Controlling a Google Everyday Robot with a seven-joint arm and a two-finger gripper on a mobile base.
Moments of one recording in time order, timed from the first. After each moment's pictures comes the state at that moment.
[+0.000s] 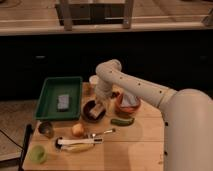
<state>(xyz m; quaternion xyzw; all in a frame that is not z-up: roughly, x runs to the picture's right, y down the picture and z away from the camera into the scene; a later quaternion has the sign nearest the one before) -0.022 0.093 0.837 -0.29 -0.26 -0.39 0.84</state>
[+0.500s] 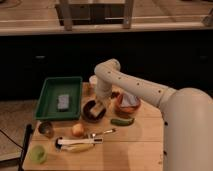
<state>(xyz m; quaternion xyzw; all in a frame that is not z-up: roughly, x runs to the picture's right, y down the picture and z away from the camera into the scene) -0.023 0.086 0.841 -0.28 -0.23 -0.39 0.85</state>
